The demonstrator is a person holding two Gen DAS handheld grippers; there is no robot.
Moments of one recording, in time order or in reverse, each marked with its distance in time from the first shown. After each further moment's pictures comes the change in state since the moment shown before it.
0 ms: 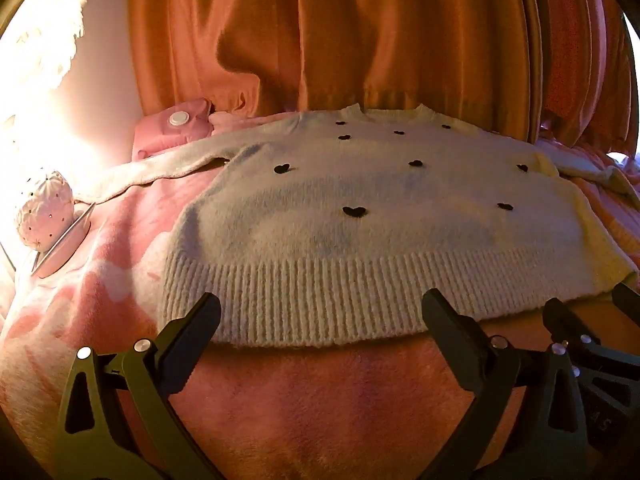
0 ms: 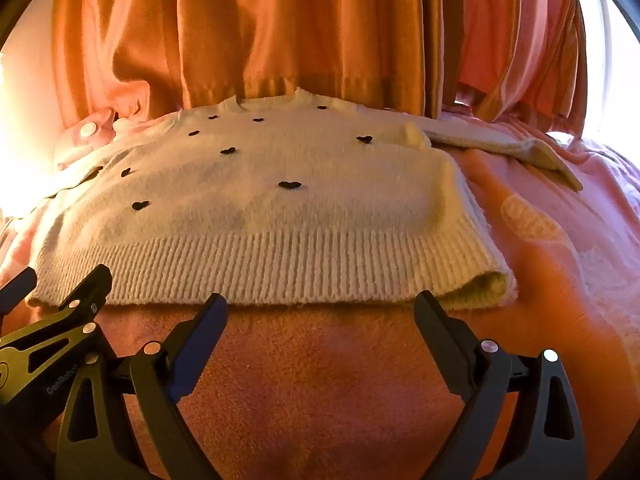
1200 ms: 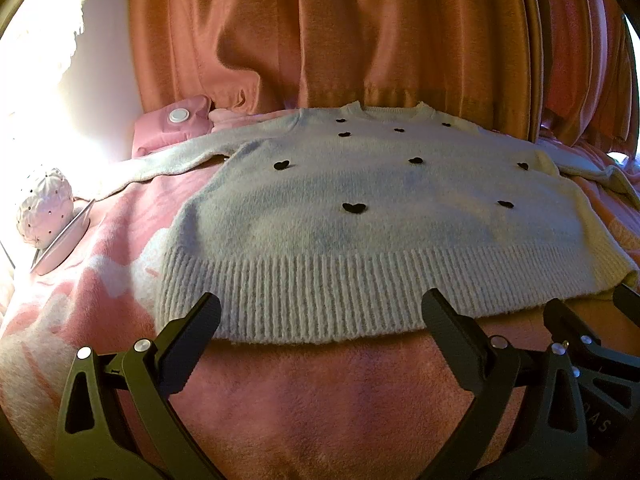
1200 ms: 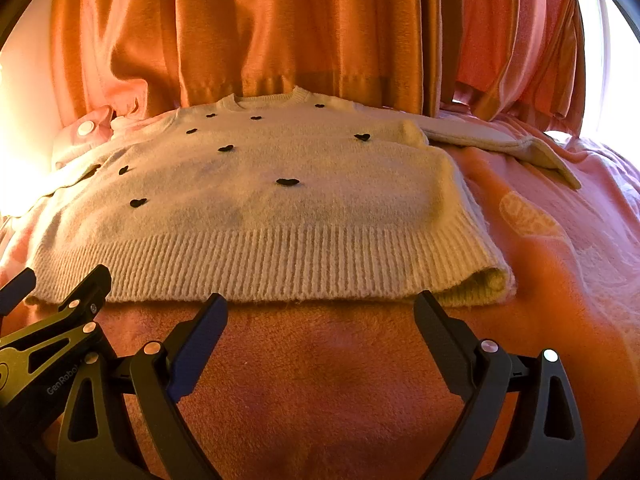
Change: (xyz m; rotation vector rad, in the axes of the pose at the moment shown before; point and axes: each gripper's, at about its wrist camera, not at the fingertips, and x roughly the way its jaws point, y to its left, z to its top) left arm -0.001 -0.002 -0.001 -0.002 0.006 0.002; right arm 0.001 -0.004 -0.001 -0.001 0.004 0.001
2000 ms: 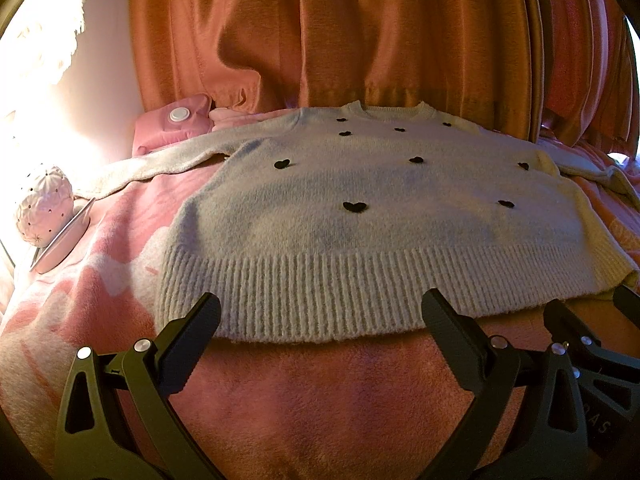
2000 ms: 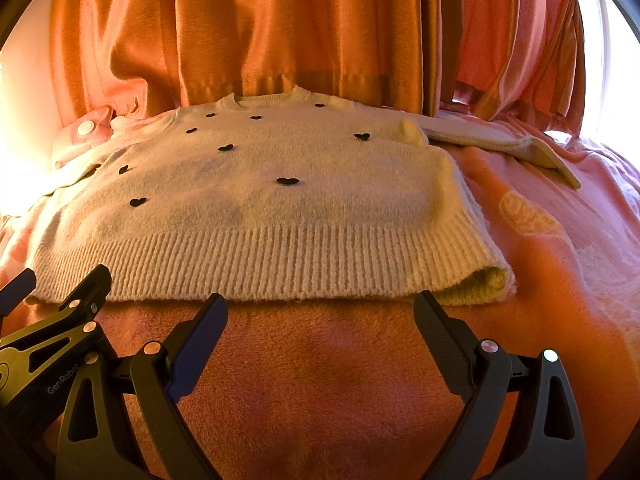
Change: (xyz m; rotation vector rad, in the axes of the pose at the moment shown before) left arm 0.000 0.001 -0.001 -0.004 0.003 -0.002; right arm 0.000 0.001 0.001 0.000 0.003 -0.001
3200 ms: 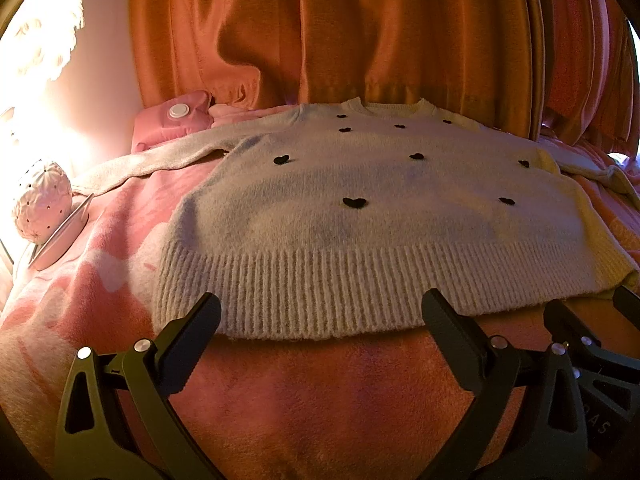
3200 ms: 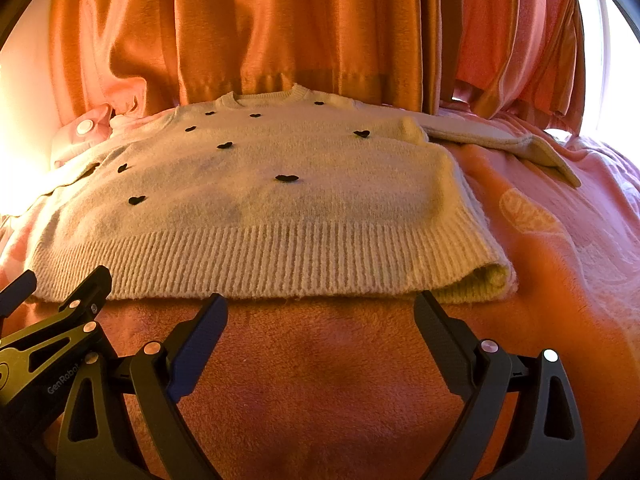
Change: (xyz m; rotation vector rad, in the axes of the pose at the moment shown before) left arm 0.001 0.001 0.001 -0.006 0.012 -0.005; right arm 0.000 0.001 0.000 0.000 0.001 -0.001
